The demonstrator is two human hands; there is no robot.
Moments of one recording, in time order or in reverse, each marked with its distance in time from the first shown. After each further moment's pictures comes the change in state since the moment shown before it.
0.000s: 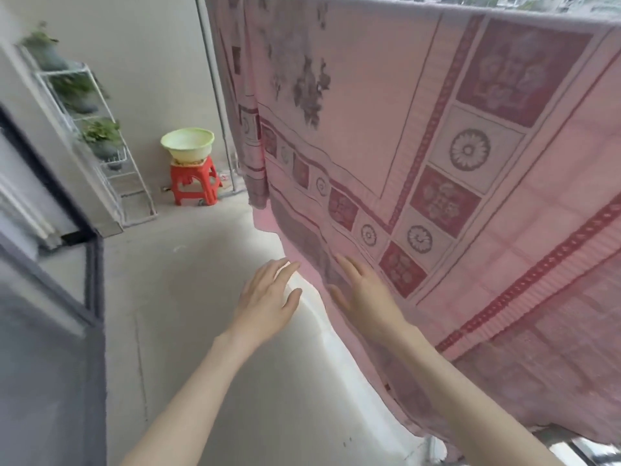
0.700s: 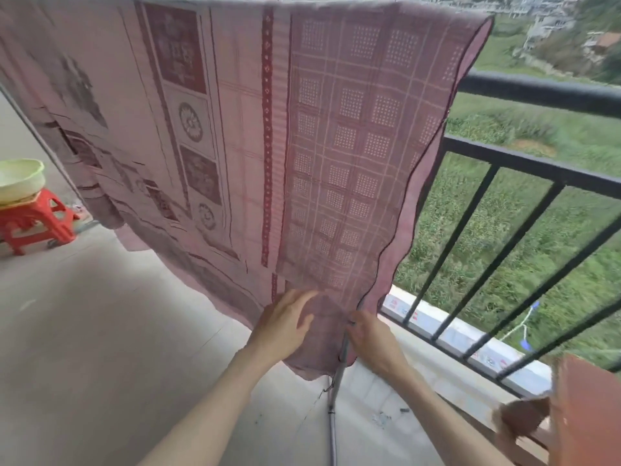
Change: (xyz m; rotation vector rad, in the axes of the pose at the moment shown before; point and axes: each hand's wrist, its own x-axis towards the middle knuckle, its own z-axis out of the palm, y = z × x) left_hand -0.080 0.344 0.211 -0.152 -0.347 0.377; right_hand -0.322 0.266 -0.115 0.112 0.084 0.636
